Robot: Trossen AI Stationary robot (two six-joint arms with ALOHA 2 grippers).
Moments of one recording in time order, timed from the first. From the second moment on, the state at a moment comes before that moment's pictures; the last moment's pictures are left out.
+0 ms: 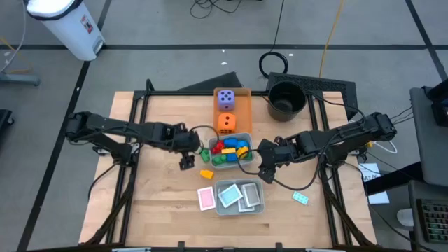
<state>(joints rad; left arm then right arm) -0.06 1.39 1.08 -0.88 -0.21 -0.26 0.25 1.39 1.21 -0.90 0.14 0.75</state>
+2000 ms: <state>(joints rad) 0.20 1.72 1.08 -0.70 0.21 -0.09 0.26 1.38 1.20 -0.79 0.13 0.72</state>
